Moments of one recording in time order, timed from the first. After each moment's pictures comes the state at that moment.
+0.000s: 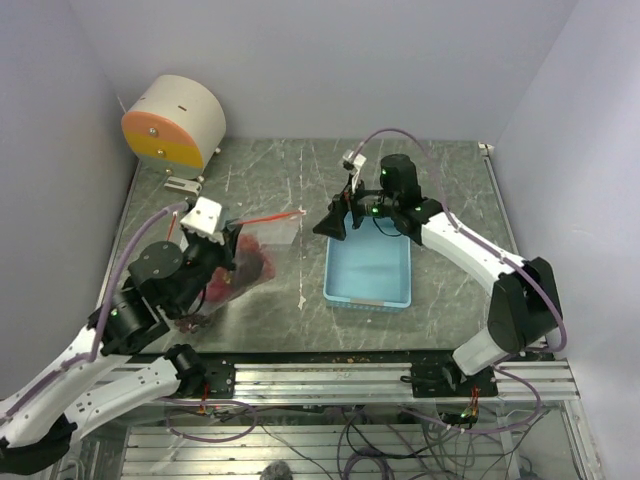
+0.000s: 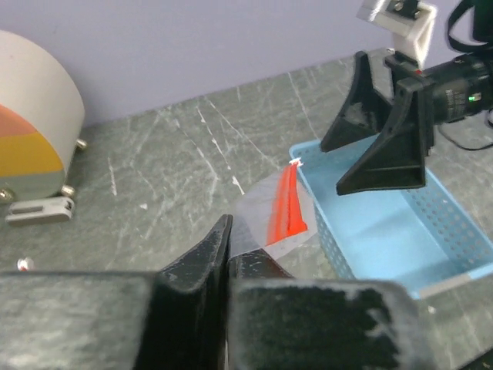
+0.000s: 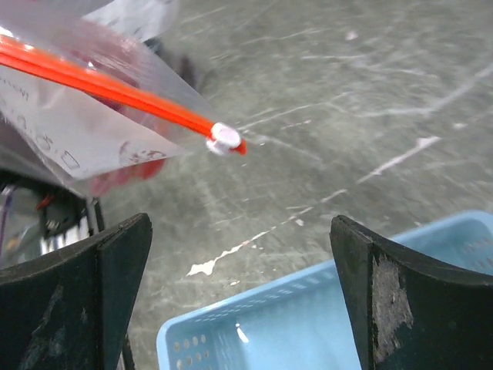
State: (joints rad) left arm -0.89 0.60 0.95 -0.41 -0.47 -0.03; right arm 0.50 1.57 1.17 -0.05 -0.80 0.00
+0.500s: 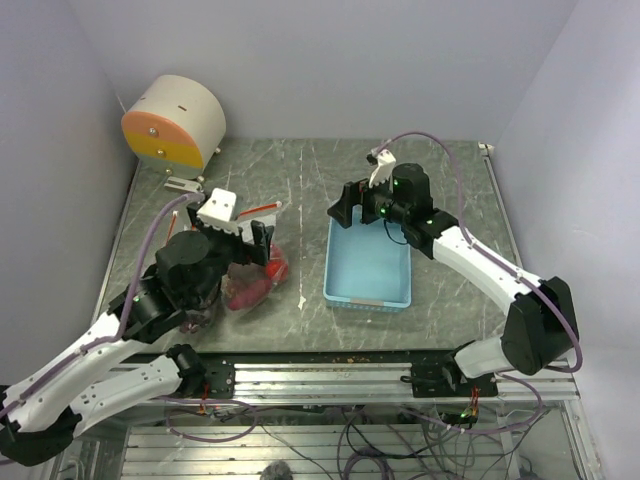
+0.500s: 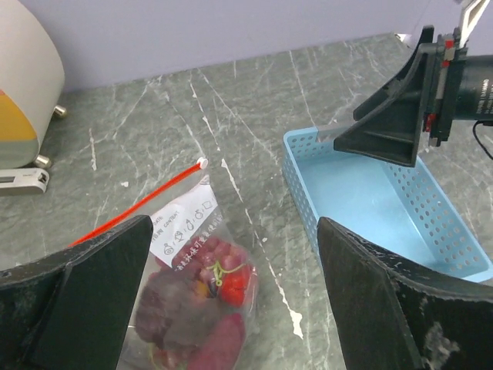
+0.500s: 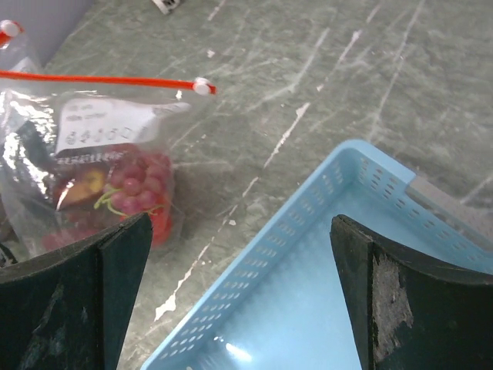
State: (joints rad) left arm -0.89 0.75 0.95 -0.34 -0.51 -0.14; right arm 0.50 1.43 1.06 0.00 -0.31 0.21
